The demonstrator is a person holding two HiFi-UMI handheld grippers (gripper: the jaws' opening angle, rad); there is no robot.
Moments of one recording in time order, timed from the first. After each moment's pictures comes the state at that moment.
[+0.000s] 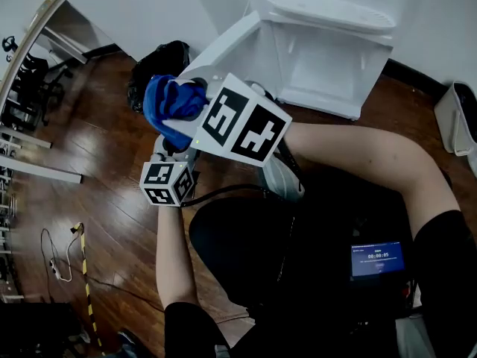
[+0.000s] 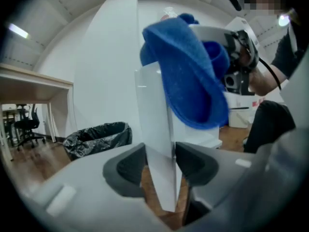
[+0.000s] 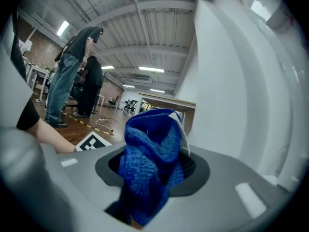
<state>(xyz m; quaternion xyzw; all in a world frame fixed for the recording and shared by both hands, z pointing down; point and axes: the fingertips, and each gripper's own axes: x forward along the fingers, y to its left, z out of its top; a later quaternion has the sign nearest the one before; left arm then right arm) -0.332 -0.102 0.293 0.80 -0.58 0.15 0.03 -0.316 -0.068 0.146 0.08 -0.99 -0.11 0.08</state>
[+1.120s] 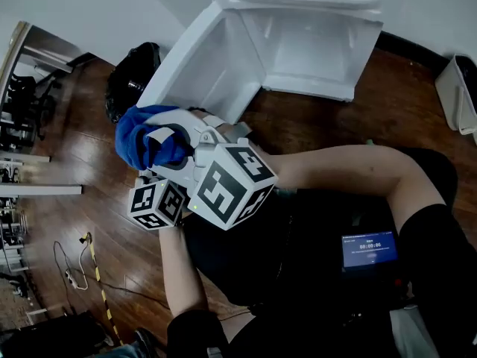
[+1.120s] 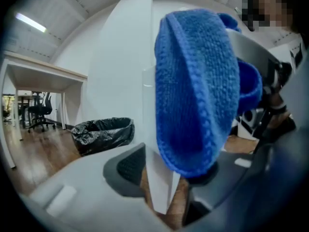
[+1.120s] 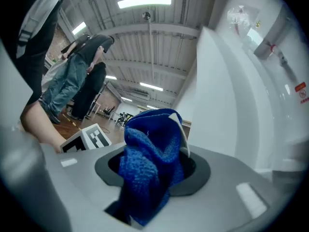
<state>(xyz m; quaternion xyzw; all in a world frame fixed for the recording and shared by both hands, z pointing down) -0.329 -0.098 0.285 0.76 -0.64 0.11 0.07 -0.296 -0.041 0.157 0.11 -0.98 -0.18 -0.04</state>
